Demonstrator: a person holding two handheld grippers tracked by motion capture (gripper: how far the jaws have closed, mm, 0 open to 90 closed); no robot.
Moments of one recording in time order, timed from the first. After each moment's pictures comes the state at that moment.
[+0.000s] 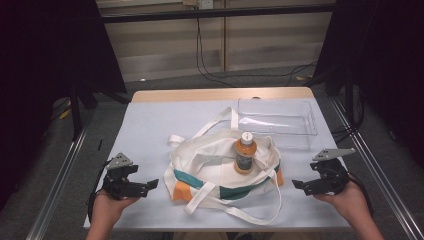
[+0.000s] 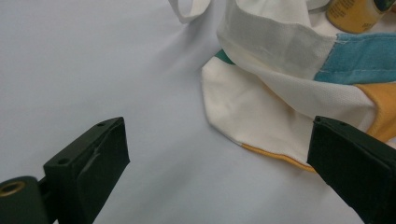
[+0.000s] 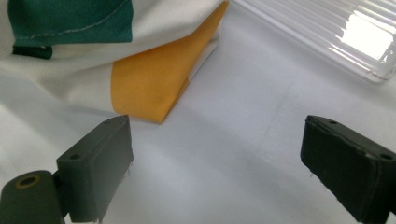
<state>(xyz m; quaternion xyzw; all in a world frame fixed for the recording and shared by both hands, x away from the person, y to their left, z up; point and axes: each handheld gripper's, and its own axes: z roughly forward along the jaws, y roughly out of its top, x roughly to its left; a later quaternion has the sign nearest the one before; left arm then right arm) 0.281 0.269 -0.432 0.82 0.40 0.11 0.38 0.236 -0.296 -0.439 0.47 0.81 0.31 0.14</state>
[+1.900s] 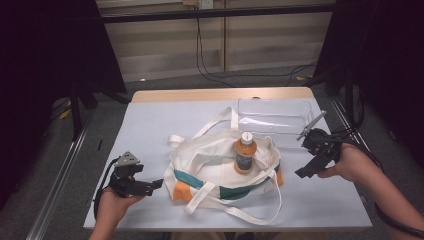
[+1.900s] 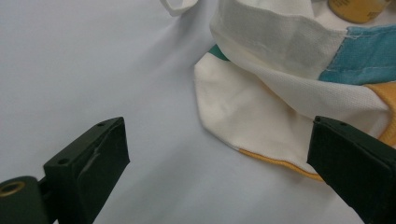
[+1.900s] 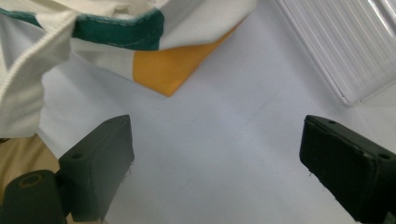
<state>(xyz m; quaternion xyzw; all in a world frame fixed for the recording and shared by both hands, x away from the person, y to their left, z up) 0.288 0.258 -0.437 0.84 0.39 0.10 0.37 0.289 -0.268 -0.364 0.38 0.91 0.13 0.04</state>
